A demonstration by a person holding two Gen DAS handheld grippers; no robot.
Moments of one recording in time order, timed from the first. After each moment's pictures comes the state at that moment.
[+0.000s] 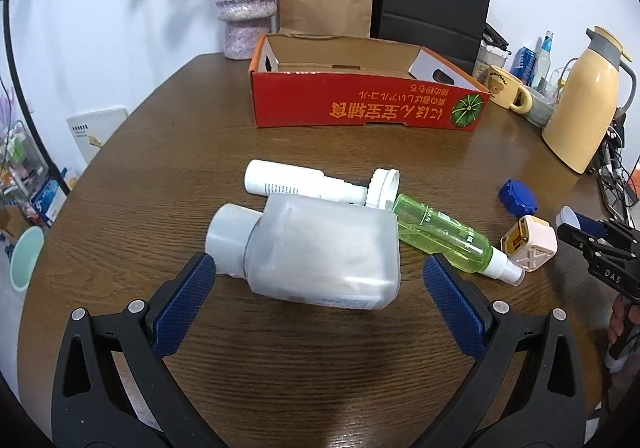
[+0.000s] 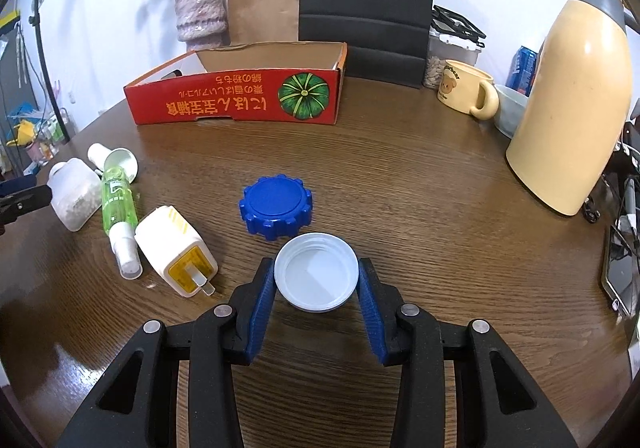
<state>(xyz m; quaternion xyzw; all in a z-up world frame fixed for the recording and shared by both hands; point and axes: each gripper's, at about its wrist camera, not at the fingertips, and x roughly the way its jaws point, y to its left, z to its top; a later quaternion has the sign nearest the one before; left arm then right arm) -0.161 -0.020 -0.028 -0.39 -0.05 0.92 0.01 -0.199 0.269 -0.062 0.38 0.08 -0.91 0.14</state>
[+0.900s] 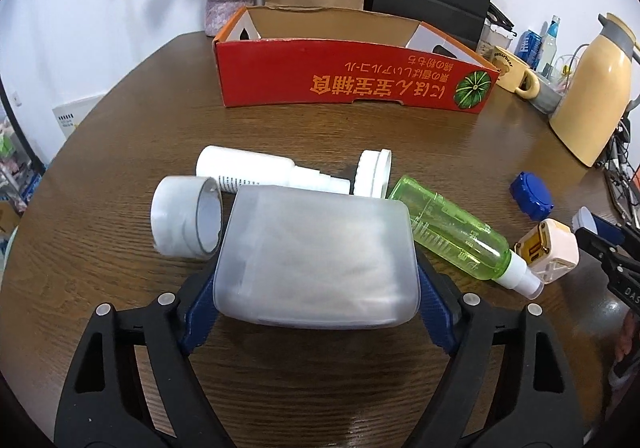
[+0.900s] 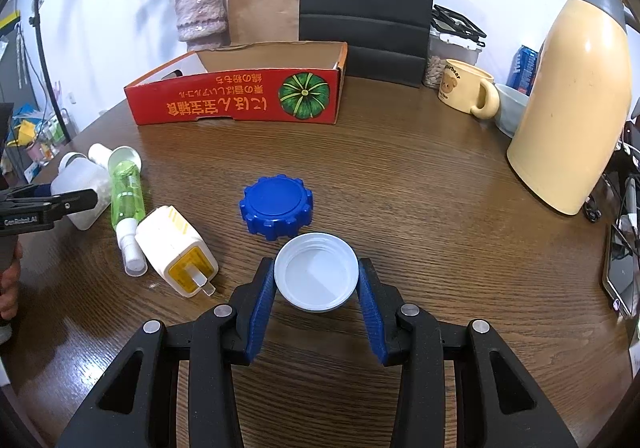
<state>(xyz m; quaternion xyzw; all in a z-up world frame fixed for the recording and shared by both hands) -0.193 -0.001 -0.055 -0.41 -0.04 0.91 0.01 -0.199 0.268 -0.062 0.38 0.08 -0.91 0.14</state>
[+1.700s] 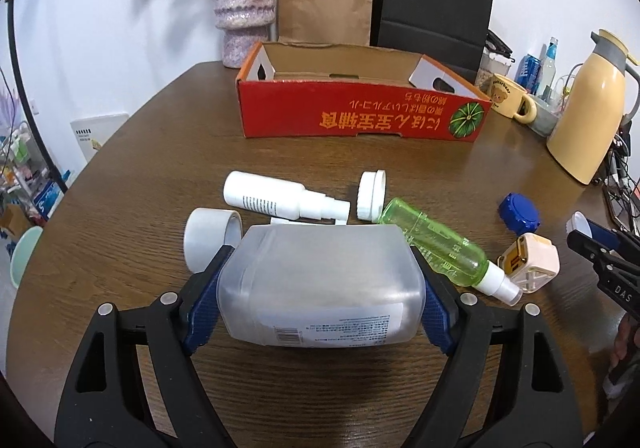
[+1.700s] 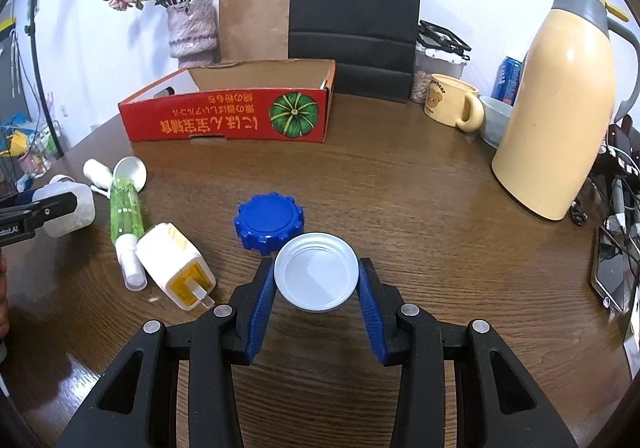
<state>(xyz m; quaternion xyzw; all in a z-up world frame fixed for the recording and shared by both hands) -0.168 0.000 -0.029 -0.36 -0.04 0.93 -0.01 -0.192 0.266 -0.053 0.35 0.07 -0.93 0.12</state>
